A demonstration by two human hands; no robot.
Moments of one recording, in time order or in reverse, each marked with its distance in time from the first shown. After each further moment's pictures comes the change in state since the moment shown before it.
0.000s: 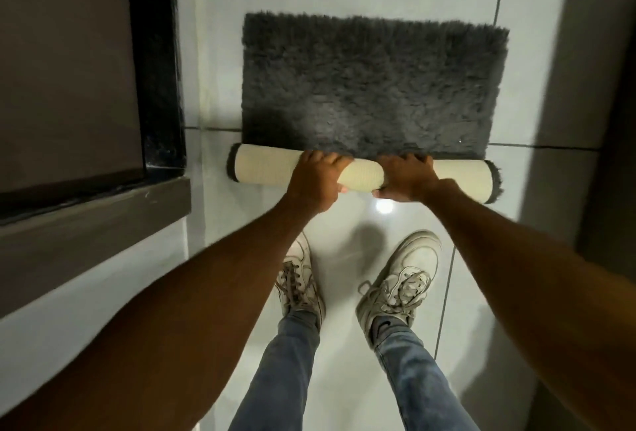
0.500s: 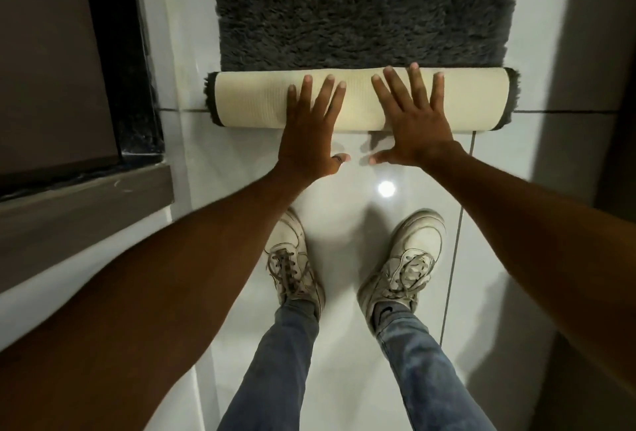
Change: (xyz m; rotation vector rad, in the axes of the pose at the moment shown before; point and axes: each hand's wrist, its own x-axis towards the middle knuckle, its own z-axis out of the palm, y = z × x) left_hand 0.031 -0.005 0.014 0.173 0.175 -0.061; right_hand 0.024 0.034 0.007 -0.212 0.406 -0.107
